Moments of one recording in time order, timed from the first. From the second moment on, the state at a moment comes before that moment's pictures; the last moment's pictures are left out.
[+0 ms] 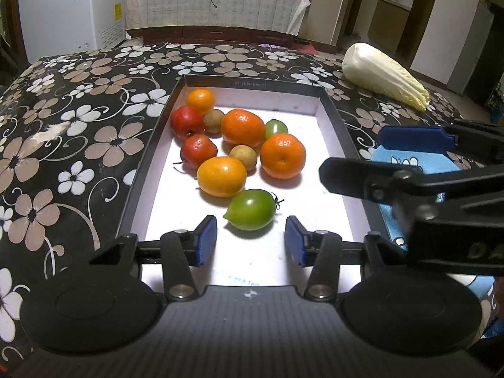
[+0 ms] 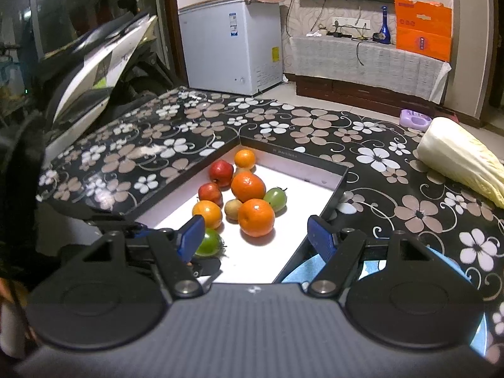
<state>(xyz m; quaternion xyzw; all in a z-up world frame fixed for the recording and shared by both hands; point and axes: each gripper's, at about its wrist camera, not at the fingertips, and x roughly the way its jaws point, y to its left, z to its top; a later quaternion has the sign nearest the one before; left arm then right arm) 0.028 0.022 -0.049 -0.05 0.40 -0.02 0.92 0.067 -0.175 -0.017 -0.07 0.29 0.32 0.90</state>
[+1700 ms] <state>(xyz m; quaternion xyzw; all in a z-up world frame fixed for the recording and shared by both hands) 0.019 0.035 -0.046 -0.05 0.41 -0.01 0.91 0.113 -0.117 -0.061 -0.12 0.34 0.30 0.88</state>
